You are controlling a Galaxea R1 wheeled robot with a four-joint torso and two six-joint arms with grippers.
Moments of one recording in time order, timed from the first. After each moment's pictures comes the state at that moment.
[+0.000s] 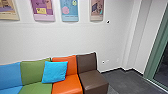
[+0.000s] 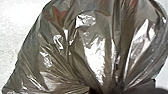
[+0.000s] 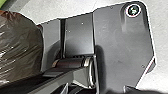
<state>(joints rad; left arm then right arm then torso) 1.42 2.99 -2.71 -0.53 0.15 0.29 -1.53 3.03 -2.67 0.18 -0.03 0.01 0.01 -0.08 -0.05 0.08</state>
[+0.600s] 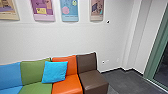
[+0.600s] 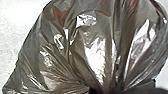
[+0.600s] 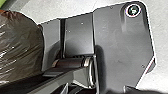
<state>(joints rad) 1.42 3.00 -2.71 -0.53 0.15 0.29 -1.53 3.03 -2.67 0.18 -0.03 0.01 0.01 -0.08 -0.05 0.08</state>
